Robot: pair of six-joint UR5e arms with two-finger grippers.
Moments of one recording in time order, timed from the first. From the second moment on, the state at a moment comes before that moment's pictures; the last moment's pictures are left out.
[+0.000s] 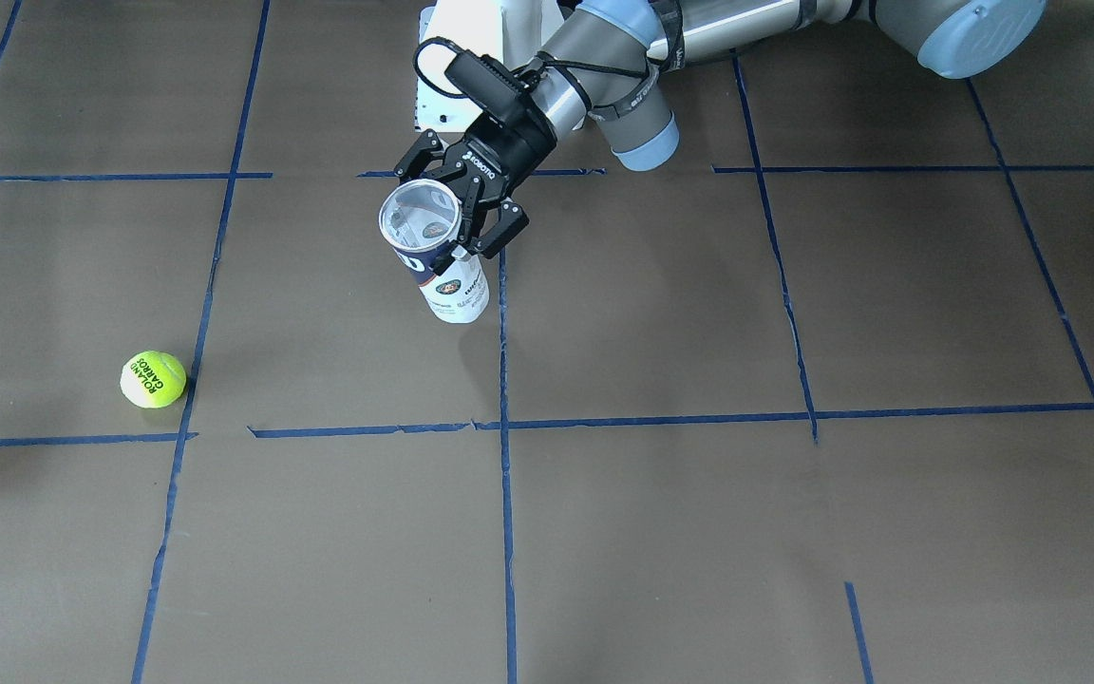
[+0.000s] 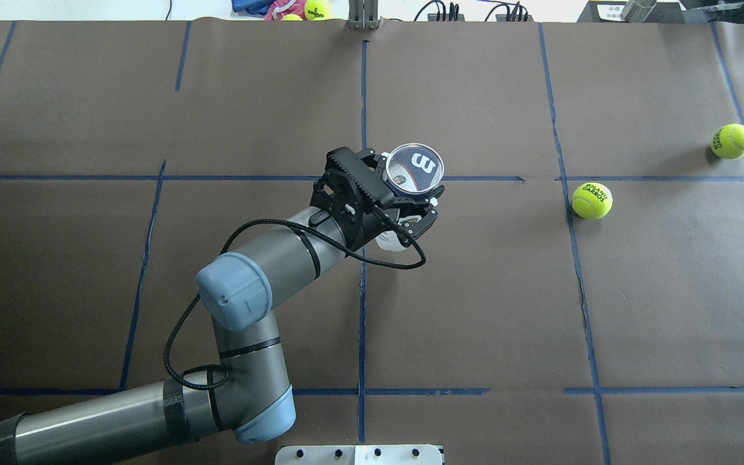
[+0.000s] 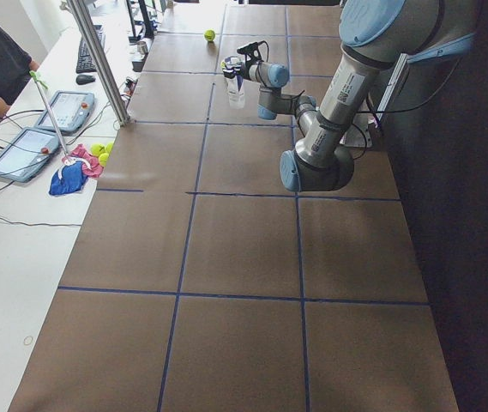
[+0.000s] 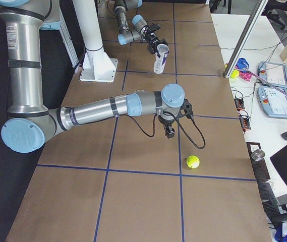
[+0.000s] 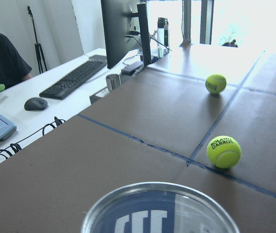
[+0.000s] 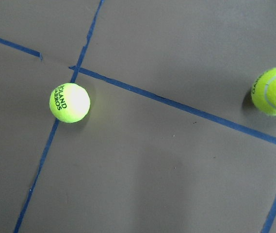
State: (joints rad) left arm -0.35 -2.29 -1.43 -2.90 -1.18 -0.40; right arm 1.46 -1.54 1.85 -1.69 2.55 -0.15
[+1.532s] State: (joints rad) left arm -0.33 -2.24 -1.28 -3.18 -1.08 -0.39; right arm 1.03 -1.38 1.77 -1.40 2.22 0.46
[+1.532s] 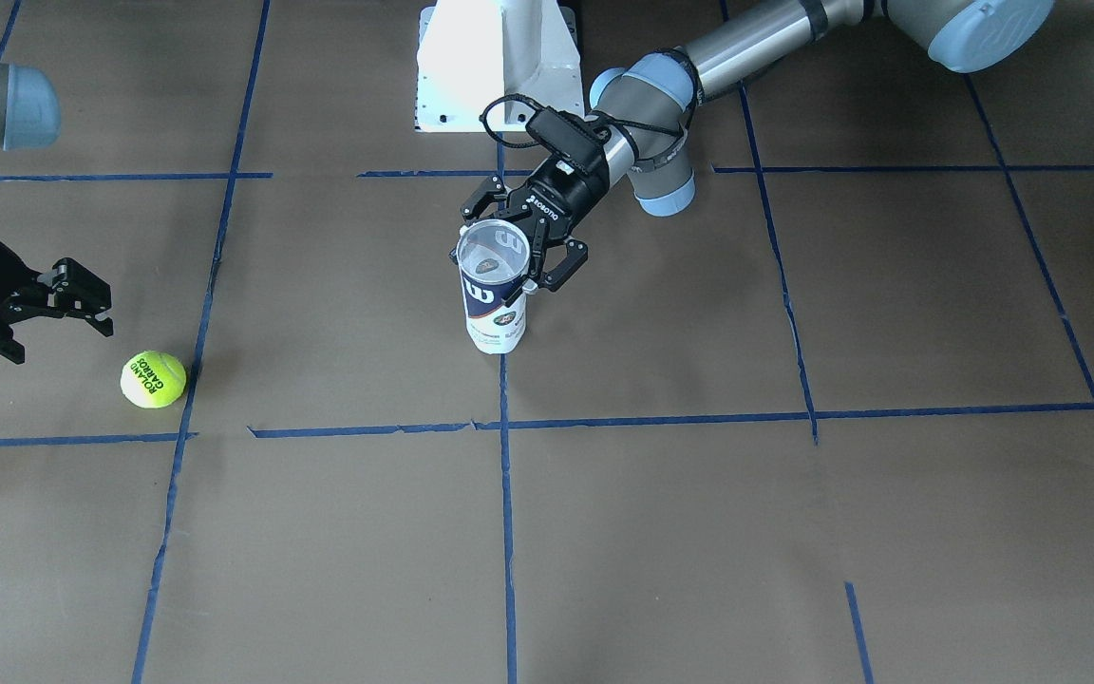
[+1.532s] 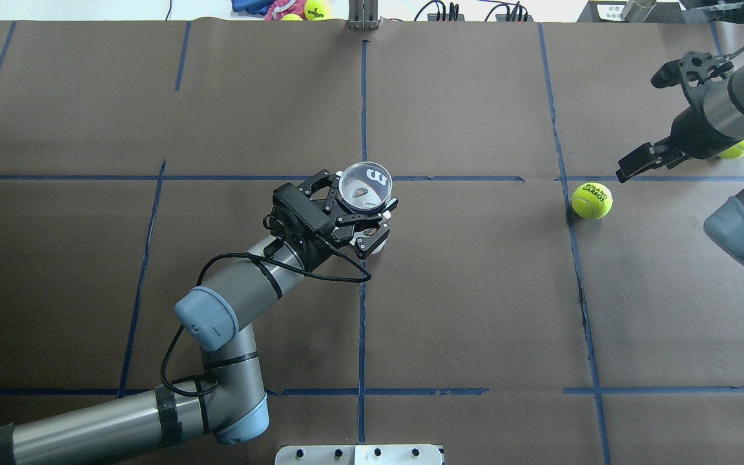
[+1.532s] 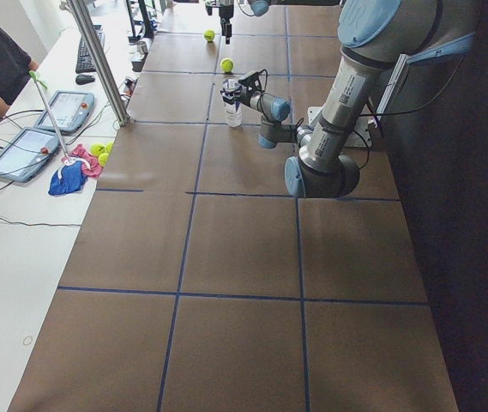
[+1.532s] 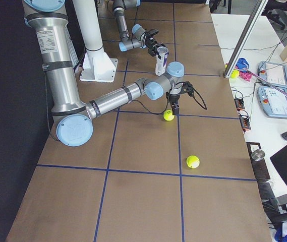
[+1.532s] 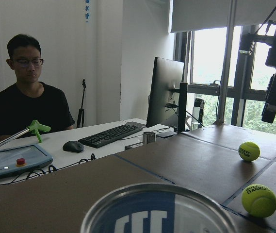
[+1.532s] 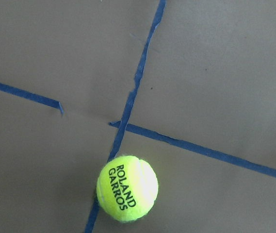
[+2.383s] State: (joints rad) left arm -0.33 -2.24 -1.28 -3.18 -1.09 -0.39; right arm 0.90 -1.31 1.64 -1.40 2.10 0.47
